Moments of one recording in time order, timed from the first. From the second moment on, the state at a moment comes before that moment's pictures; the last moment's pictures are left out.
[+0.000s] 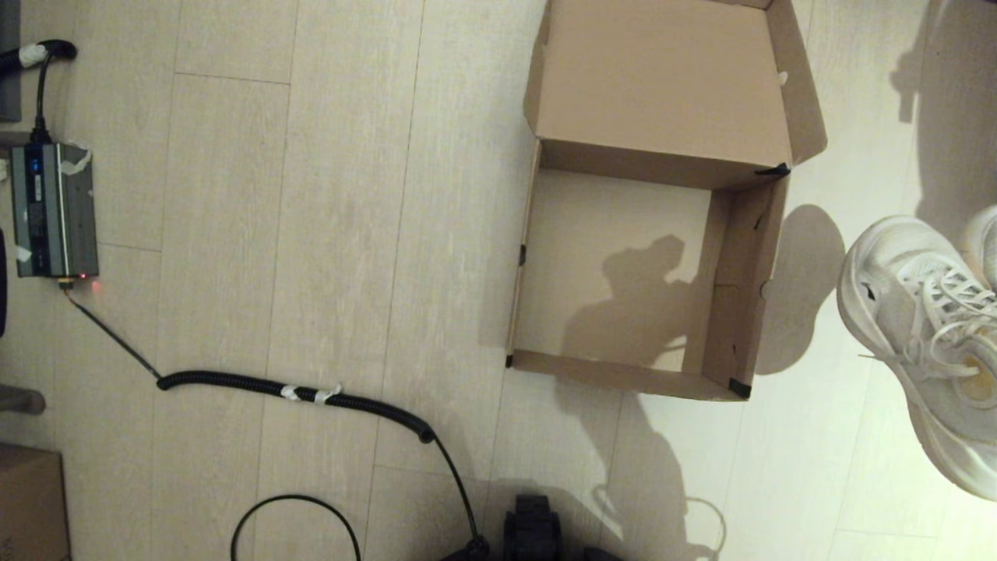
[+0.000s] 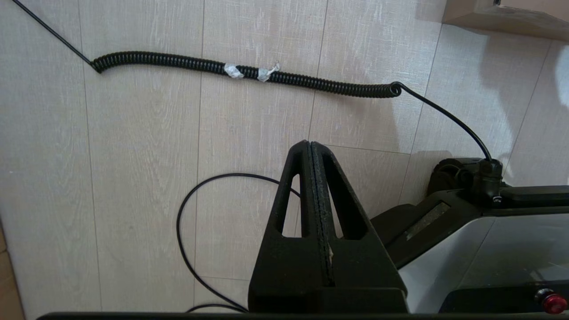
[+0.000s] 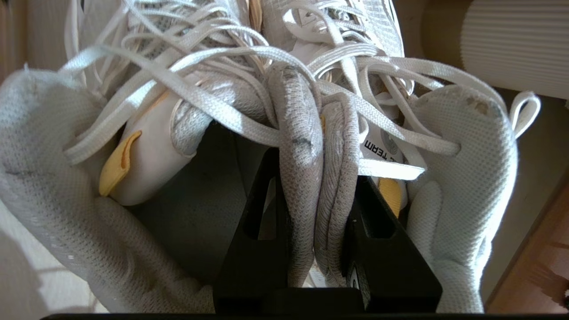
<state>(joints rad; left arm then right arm) 0.00 0.00 -0.01 0.03 0.00 -0.01 0.07 0.90 -0.39 -0.42 -0.63 -0.31</state>
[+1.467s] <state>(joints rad) 0.00 0.00 -0.01 0.03 0.00 -0.01 0.07 1.91 -0.30 -1.00 -0.58 -0.10</state>
